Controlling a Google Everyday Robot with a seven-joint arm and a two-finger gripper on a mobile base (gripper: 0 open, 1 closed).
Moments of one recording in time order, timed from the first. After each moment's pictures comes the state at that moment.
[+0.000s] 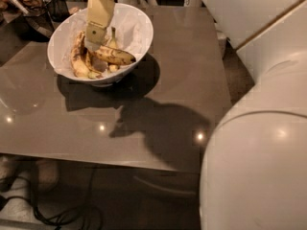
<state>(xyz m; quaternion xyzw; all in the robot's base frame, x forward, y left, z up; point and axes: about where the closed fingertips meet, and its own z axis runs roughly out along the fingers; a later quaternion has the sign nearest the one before) 0.589 0.099 1.020 -0.68 0.71 0.08 0.19</state>
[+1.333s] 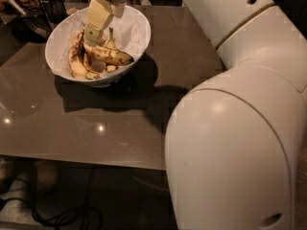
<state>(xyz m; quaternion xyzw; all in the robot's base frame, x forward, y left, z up) 0.637 0.107 0.988 -0.58 0.79 0.12 0.18</state>
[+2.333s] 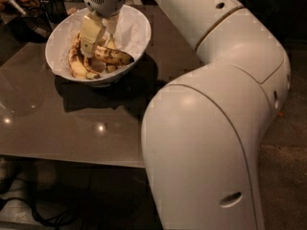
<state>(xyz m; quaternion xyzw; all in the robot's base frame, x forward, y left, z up) 0.648 0.128 0.949 -0.57 0.80 0.10 0.13</state>
